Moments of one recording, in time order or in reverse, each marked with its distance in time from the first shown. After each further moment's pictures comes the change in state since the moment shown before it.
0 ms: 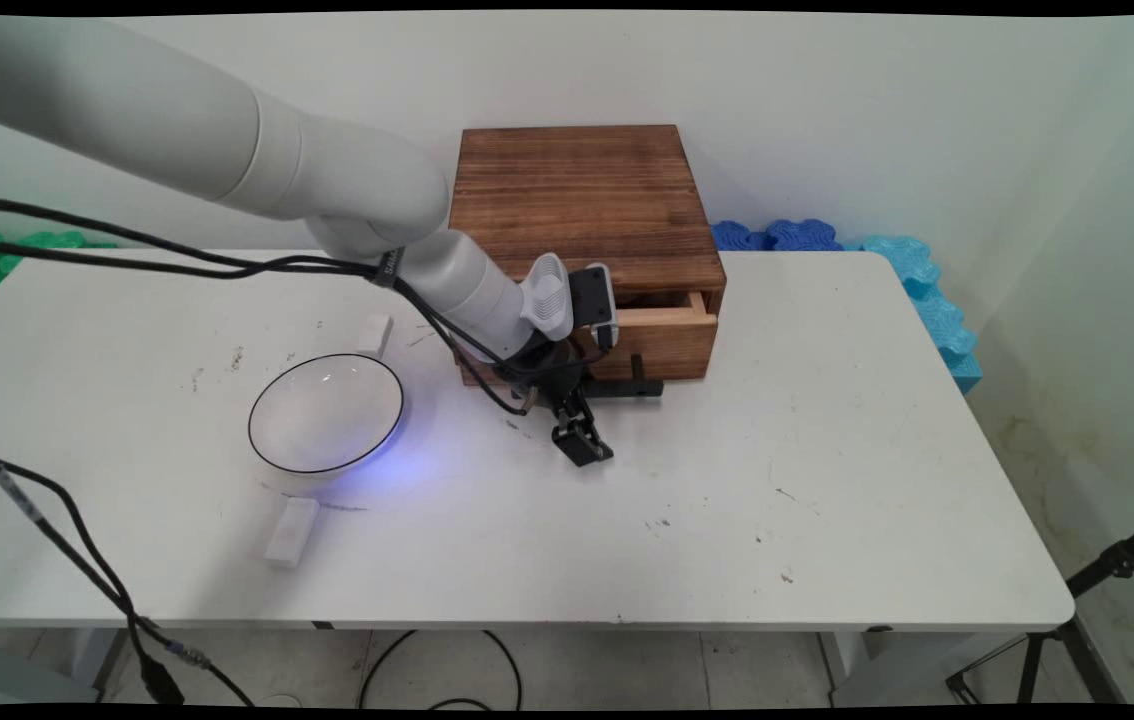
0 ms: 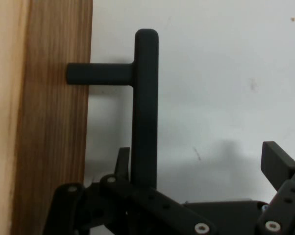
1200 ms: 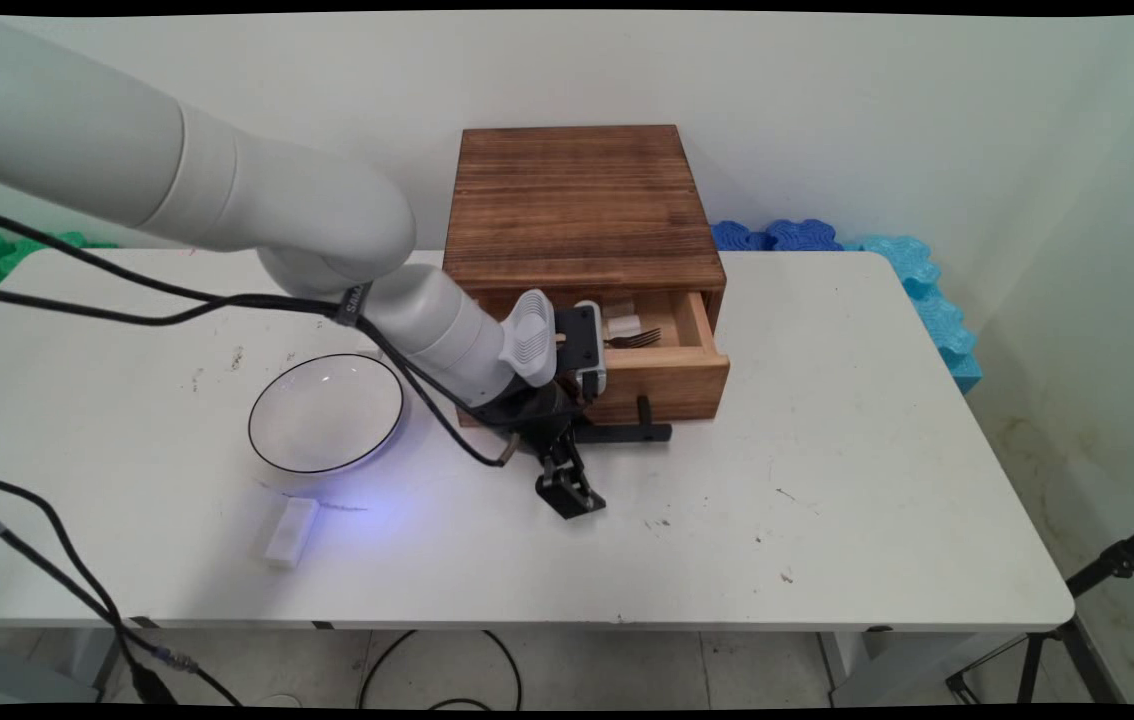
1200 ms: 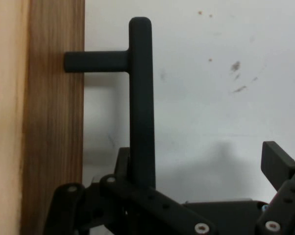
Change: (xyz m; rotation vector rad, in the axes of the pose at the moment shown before) arm -0.011 0.053 -0.019 -0.049 0.007 0.019
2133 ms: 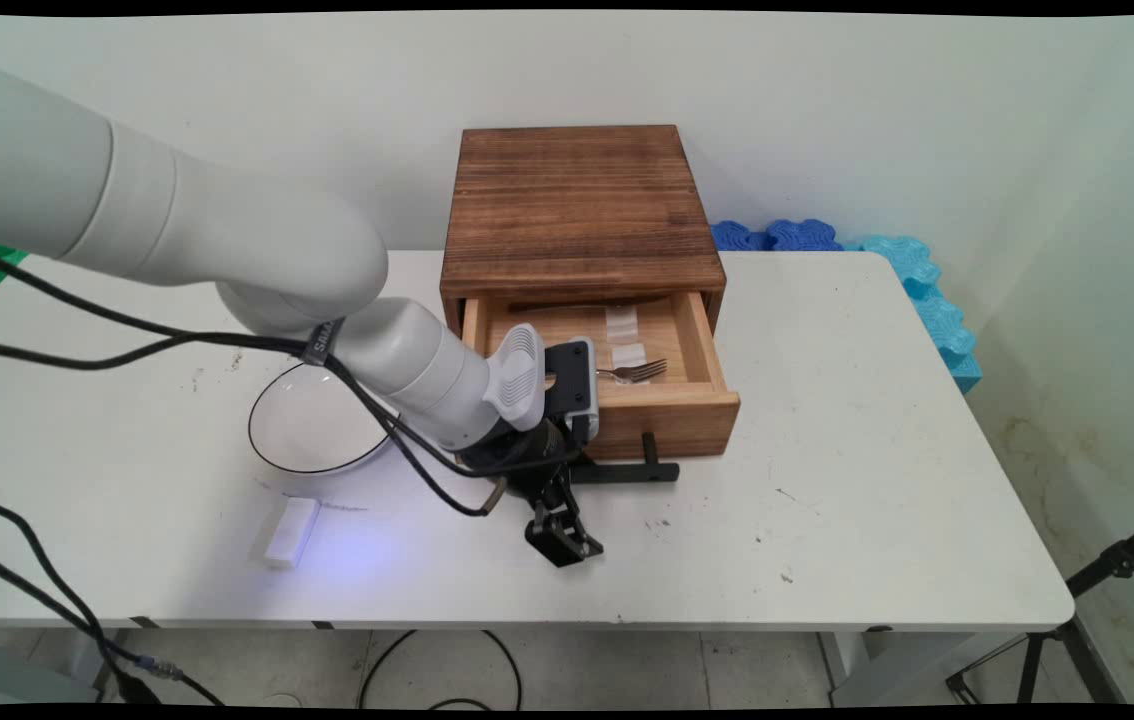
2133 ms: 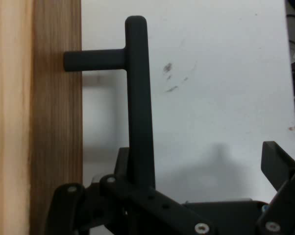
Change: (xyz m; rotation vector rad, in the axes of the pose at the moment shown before) arm -0.005 0.044 -0.011 -0.032 0.015 0.016
